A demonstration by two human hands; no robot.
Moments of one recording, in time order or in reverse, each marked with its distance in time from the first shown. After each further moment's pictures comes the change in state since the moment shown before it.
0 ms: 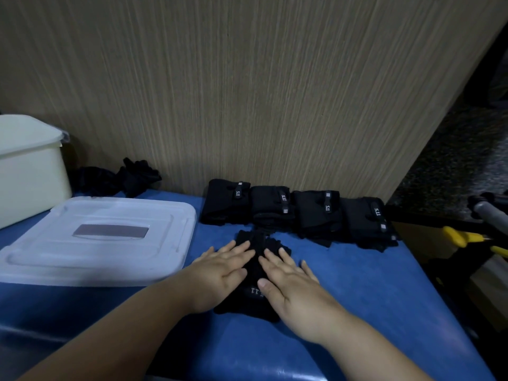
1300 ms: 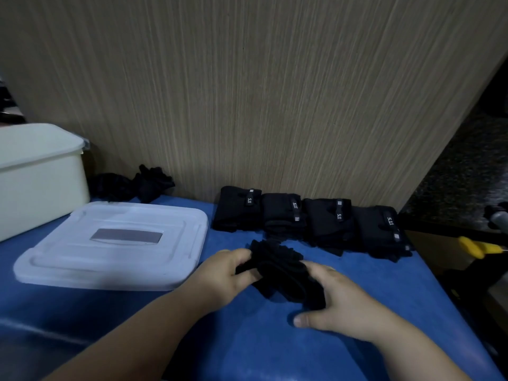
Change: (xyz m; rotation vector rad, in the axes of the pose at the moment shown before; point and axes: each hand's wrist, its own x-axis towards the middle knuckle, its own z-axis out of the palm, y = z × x) left_hand 0.000 -0.003 -0.001 -0.314 0.296 -0.025; right_hand -0.007 0.041 -0.021 0.303 0.076 -0.073
